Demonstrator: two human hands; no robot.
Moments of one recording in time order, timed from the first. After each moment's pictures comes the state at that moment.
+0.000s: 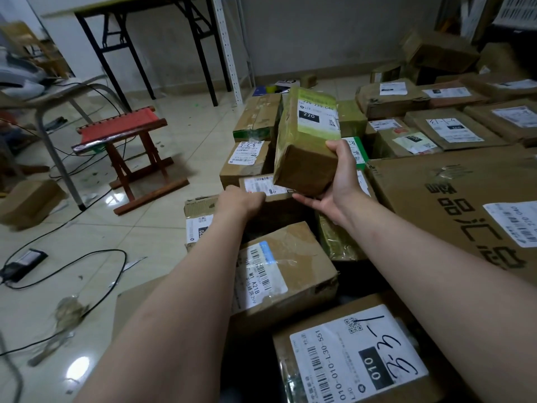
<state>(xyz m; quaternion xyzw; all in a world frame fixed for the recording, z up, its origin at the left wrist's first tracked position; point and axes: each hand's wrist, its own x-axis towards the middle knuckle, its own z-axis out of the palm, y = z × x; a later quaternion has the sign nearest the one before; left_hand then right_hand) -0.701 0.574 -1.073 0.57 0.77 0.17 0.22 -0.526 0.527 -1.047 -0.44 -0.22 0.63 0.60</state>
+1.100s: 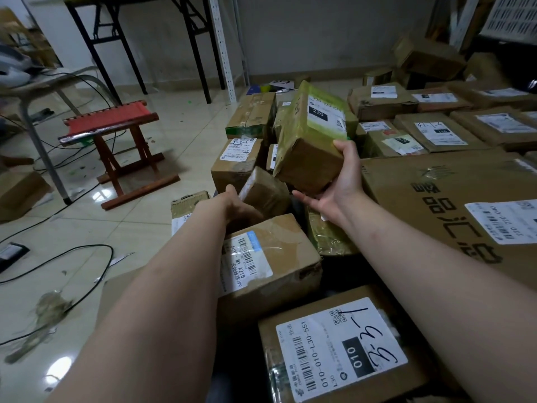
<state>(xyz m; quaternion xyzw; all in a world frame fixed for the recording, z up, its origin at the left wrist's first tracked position) -0.721 0.594 -1.086 0.62 0.71 0.02 0.32 -0.513 0.513 -1.050 -0.40 -0.18 0.64 0.63</state>
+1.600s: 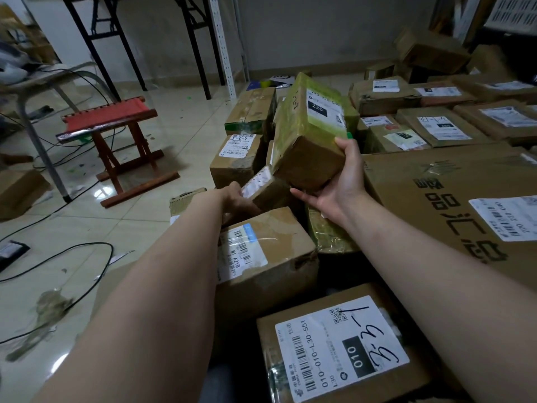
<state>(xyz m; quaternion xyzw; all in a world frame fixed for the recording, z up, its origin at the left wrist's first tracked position) -0.723 0.609 -1.088 0.65 0.69 -0.02 0.32 -0.510 0.512 -1.053 -0.38 -0.19 0.65 0.63</state>
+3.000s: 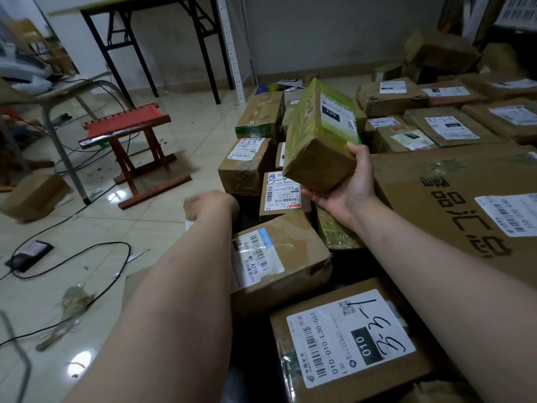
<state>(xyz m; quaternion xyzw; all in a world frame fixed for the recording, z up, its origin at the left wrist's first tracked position) -0.737 0.569 -1.071 0.52 0.84 -0.04 0.14 -0.510 0.506 -1.060 -0.36 -0.20 0.64 0.64</state>
